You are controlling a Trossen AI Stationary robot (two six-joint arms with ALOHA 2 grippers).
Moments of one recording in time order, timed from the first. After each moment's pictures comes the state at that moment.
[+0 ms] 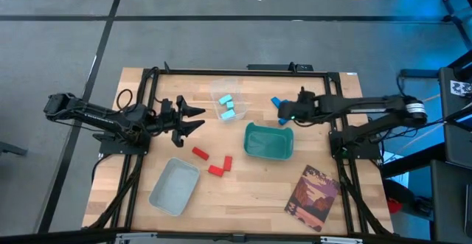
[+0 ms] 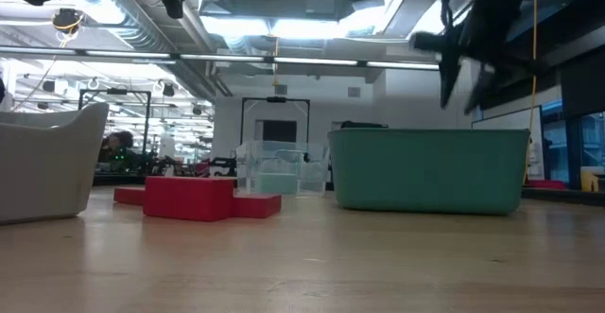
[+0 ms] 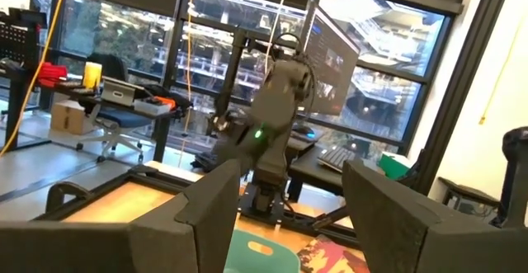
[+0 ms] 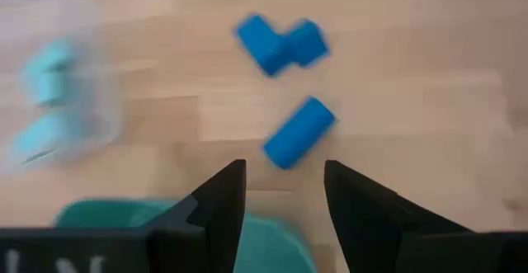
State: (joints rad) left arm -0.13 0.82 0.39 0.72 -0.28 -0.22; right arm -0.08 1.26 0.97 -1.00 0.42 1.55
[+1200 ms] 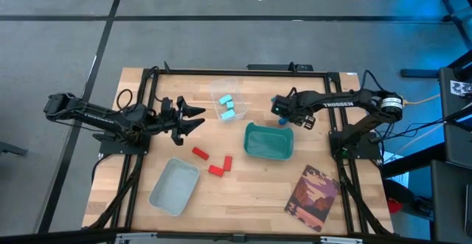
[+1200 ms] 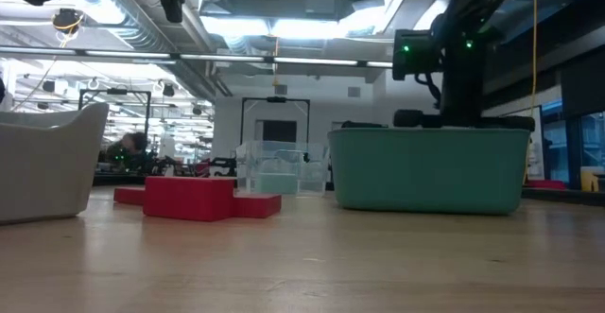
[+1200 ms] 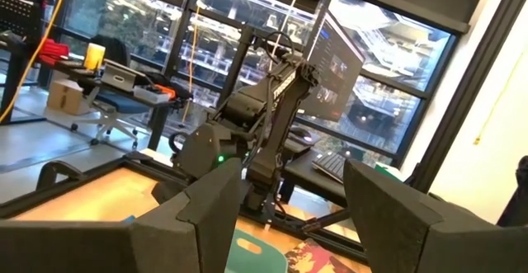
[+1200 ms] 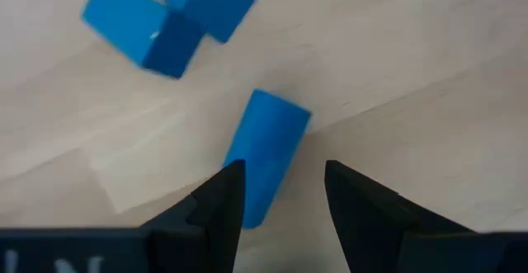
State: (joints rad) left arm -0.12 0.82 0.39 0.72 -0.30 -0.31; right arm -0.29 1.54 0.88 -0.80 0.21 1.73
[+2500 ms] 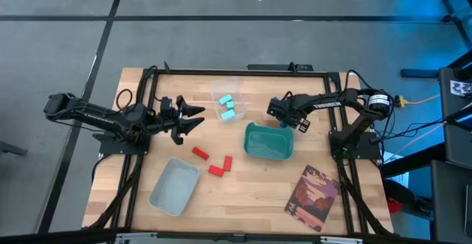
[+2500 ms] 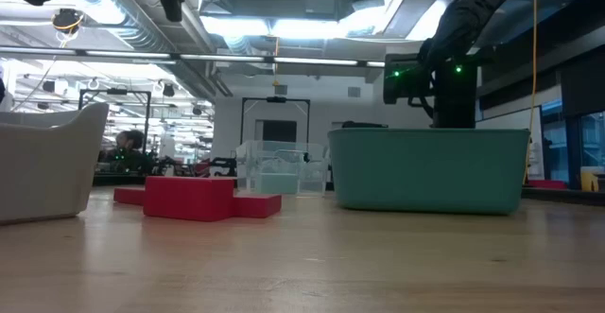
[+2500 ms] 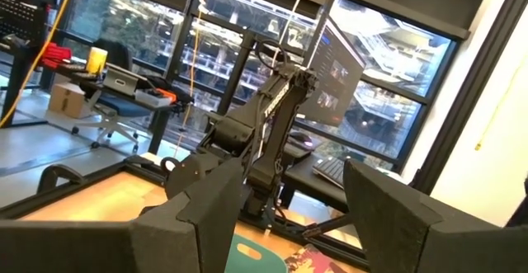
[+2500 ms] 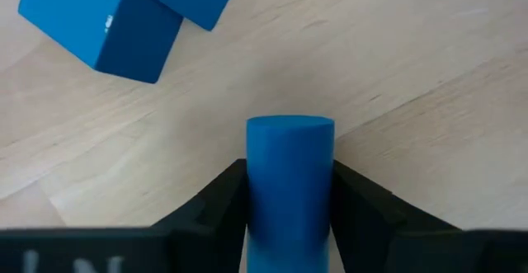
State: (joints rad) left arm -0.12 0.82 0.39 0.74 -0.31 -0.31; right arm -0.30 1.69 0.85 -0.69 0.20 1.81
